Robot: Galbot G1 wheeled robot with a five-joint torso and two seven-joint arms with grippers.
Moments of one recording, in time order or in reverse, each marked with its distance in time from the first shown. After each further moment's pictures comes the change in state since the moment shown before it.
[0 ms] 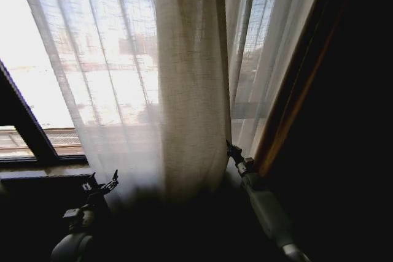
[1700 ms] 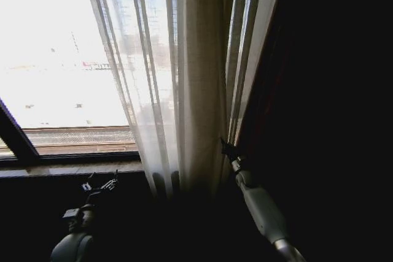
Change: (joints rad) left arm 0.000 0.000 0.000 0.000 0.000 0.000 0.000; right arm 0.035 0.041 -0.016 -0.021 -0.052 0.034 0.001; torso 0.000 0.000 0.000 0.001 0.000
